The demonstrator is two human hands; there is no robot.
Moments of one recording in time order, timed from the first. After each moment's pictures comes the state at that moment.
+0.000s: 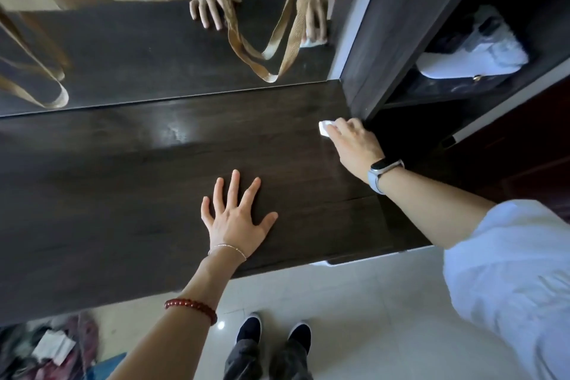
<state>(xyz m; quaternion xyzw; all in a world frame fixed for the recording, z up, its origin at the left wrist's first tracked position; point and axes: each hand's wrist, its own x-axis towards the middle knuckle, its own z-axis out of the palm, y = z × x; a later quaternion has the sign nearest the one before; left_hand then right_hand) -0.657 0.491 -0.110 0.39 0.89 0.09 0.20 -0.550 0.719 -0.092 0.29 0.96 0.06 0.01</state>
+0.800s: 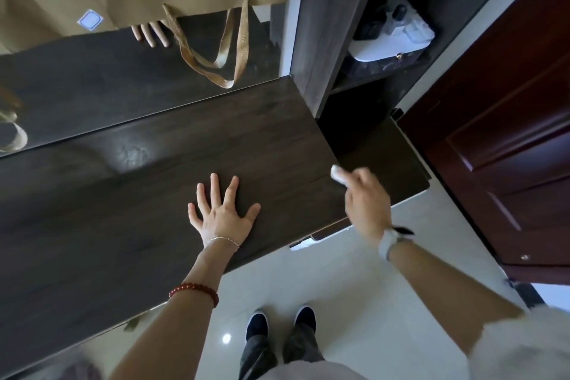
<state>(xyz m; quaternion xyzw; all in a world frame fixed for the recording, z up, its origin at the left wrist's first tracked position) -0.660 0.490 -0.107 0.40 0.89 0.09 0.22 -0.443 0.599 -0.081 0.52 0.84 -0.09 -0.15</state>
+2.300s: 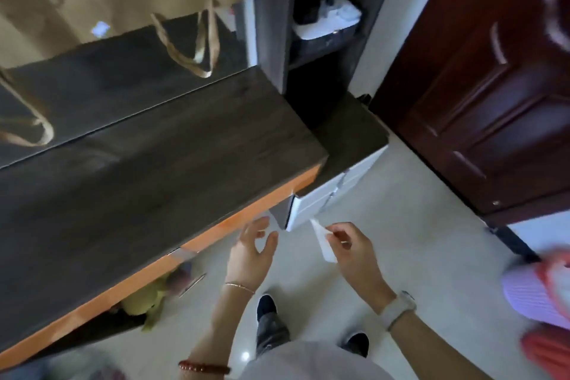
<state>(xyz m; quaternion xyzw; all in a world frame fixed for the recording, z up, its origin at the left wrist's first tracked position) -0.563 0.341 -0.046 0.42 0.75 0.35 0.37 -0.382 0.379 -0.043 0.61 0.61 -0.42 -0.29</state>
